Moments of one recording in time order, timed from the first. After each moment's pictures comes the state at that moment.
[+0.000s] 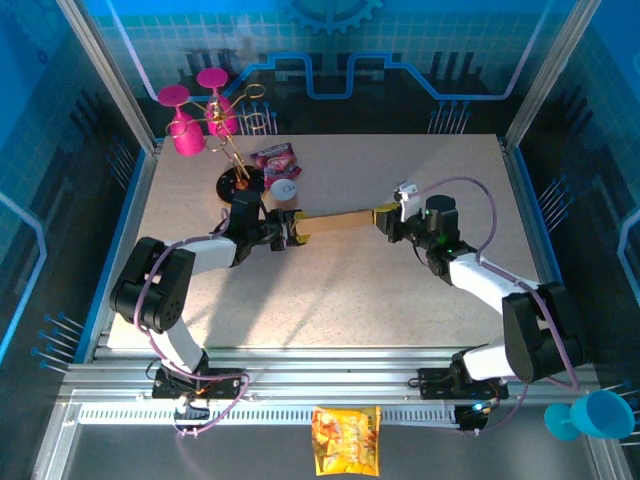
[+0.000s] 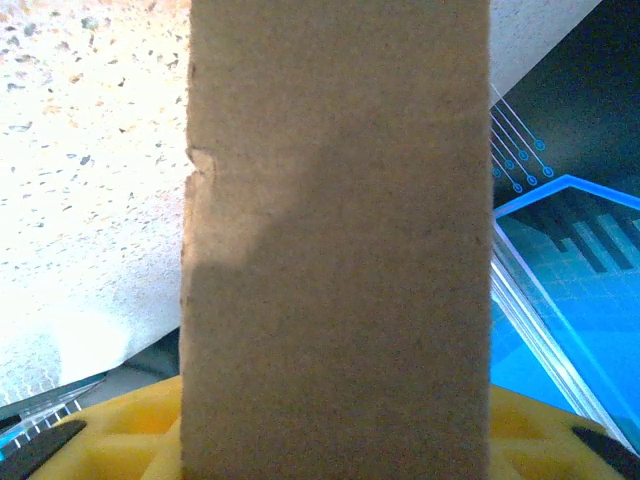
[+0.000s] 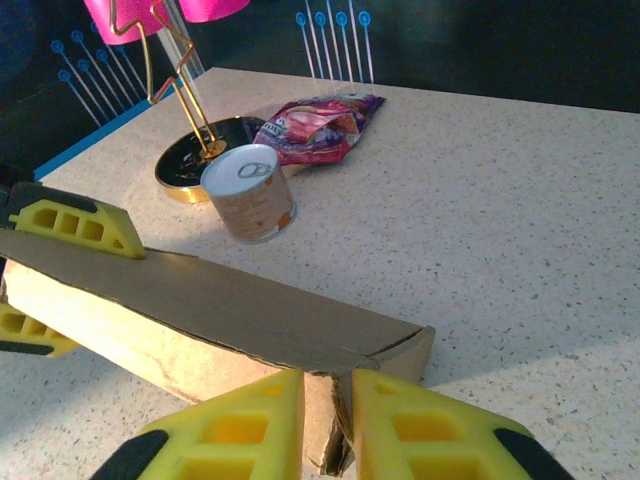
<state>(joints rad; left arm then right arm) -0.28 1.71 0.80 0.35 0.66 -2.09 0.26 1.39 0.66 0.36 -0.42 0.07</state>
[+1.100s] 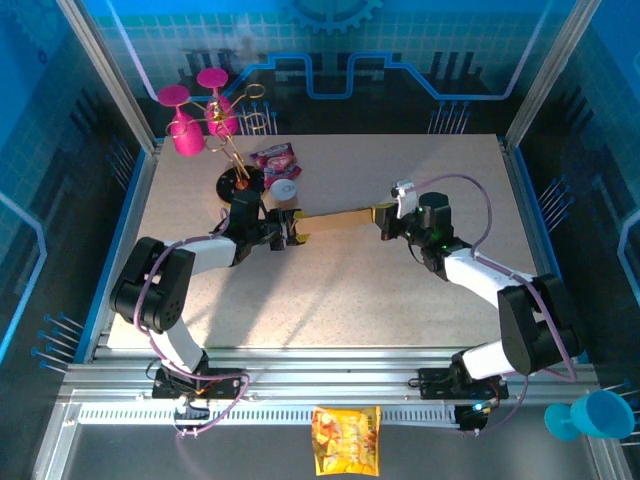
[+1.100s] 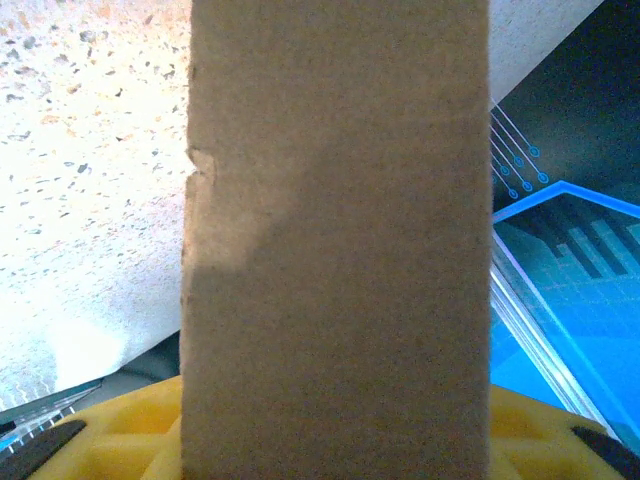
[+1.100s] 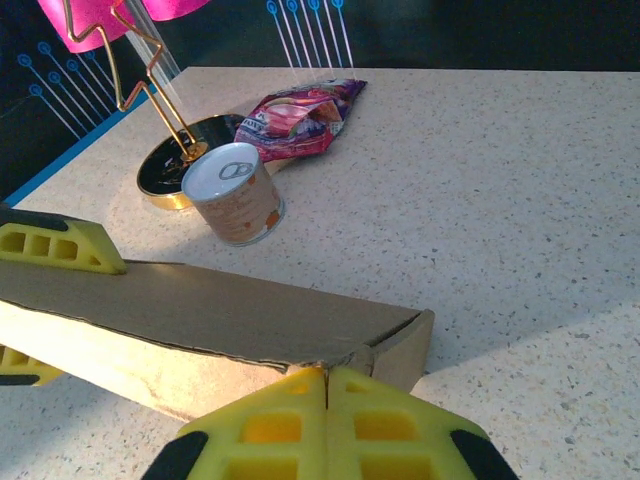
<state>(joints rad) -0.28 1.71 0.81 0.34 0.64 -2.09 0.30 1.43 0.70 0.34 -0.34 0.17</state>
